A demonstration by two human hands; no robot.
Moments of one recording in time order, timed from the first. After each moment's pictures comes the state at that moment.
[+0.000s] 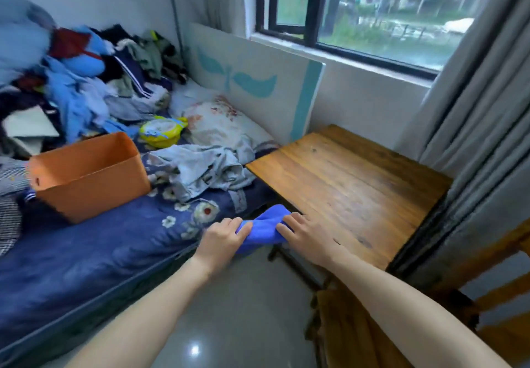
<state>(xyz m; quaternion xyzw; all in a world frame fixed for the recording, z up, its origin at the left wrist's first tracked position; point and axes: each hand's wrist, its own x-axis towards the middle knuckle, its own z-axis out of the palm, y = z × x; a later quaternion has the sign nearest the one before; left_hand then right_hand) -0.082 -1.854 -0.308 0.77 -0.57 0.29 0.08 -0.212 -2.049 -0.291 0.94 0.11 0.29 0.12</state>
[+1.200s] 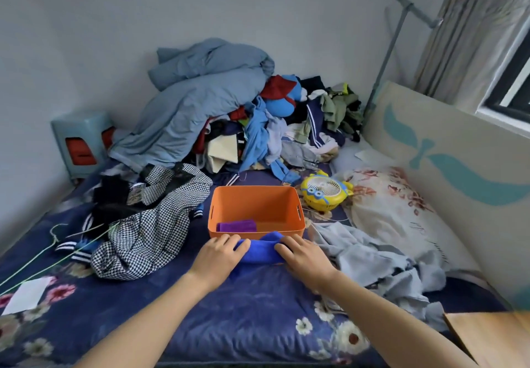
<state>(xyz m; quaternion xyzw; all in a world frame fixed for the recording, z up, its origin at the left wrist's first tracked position) 0.288 -1.548 -0.273 0.93 -0.28 0.22 -0.04 0.307 -1.782 -0.273 0.88 0.40 0.27 0.01</state>
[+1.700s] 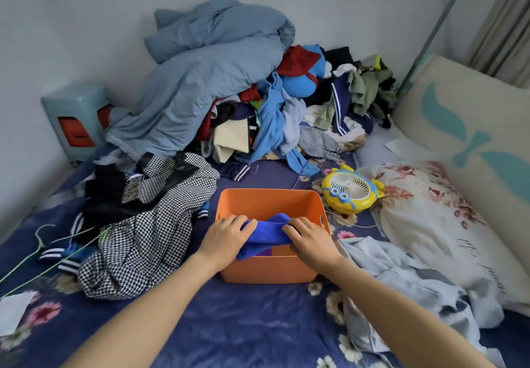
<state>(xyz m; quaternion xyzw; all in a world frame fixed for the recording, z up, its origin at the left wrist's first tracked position) 0.471 -1.517 -0.296 0.95 -0.25 0.20 -0.03 0.492 -1.746 -0.297 0.90 0.38 0.22 -0.04</state>
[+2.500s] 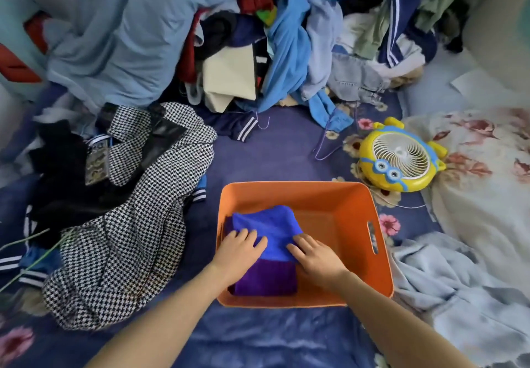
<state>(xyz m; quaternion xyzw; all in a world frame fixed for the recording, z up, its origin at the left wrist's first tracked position) 0.652 -1.483 -0.436 0.94 -0.28 -0.15 -0.08 0.656 -1.695 -0.450 0.93 0.33 -0.16 -0.02</state>
